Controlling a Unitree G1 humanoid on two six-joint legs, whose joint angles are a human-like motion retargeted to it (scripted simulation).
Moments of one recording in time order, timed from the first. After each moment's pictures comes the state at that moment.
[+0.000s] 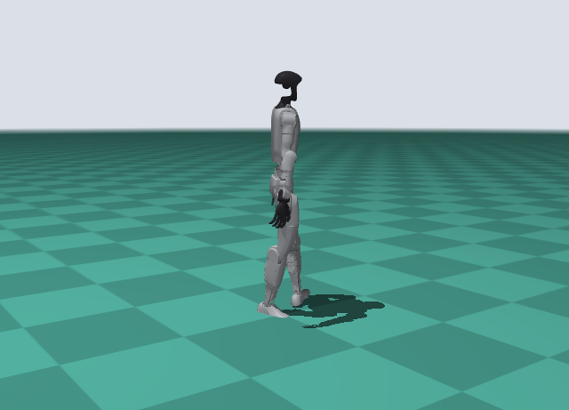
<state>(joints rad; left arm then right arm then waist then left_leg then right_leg) -0.10 0.11 0.02 1.66 0.11 0.07 -0.05 0.03 -0.28 -0.16 1.59 -0.64 0.12 -0.05 -0.07 -0.02 -0.03 -0.18 0.12 1.04 0.17 -0.13 -0.04 0.12 -0.09 -0.81 0.02 -0.16 -0.02</state>
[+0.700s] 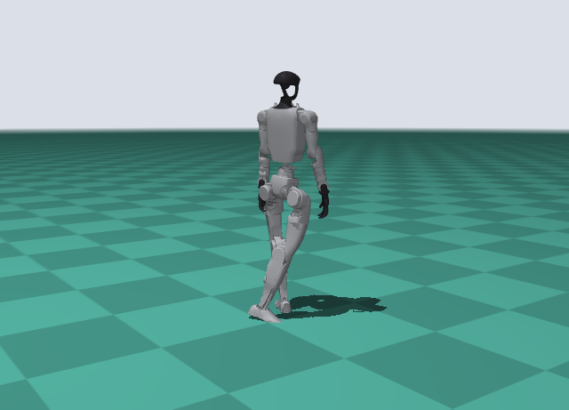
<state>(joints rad) -0.05 0.08 0.25 1.63 0.00 0.07 -0.02 -0.07 -0.12 0.01 1.41 -0.76 0.03 0.10 0.13 -0.06 -0.16 -0.07 -0.03 1.03 0.11 -0.16 0.05 0.26 -0.13 -1.18 0.09 -0.08 0.05</state>
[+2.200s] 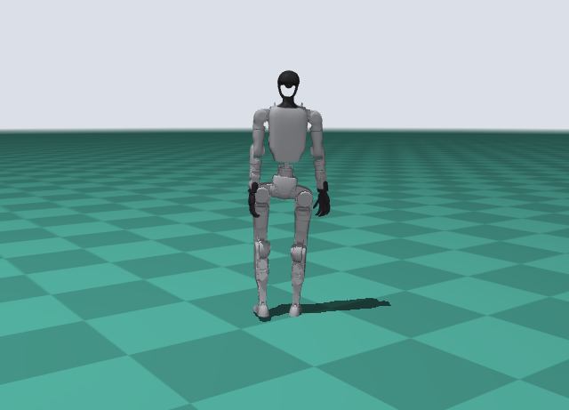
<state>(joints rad) 0.02 0.07 0.18 1.63 0.02 -0.01 0.03 -0.03 -0.14 -0.15 1.51 -0.82 0.10 0.12 0.03 -0.08 -0.05 -0.05 -0.06 0.14 0.29 -0.18 0.03 -0.04 -0.07 -0.18 0.03 0.00 0.03</state>
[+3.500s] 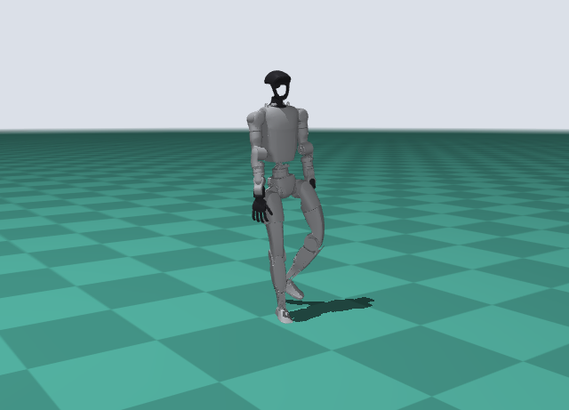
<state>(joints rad) -0.07 0.09 0.06 1.55 0.13 0.04 -0.09 -0.19 -0.13 -0.06 1.49 -0.69 0.11 0.14 -0.08 -0.11 0.00 -0.15 0.16 0.48 0.88 -0.08 0.21 -0.08 -0.16 -0.44 0.08 -0.03 -0.16</state>
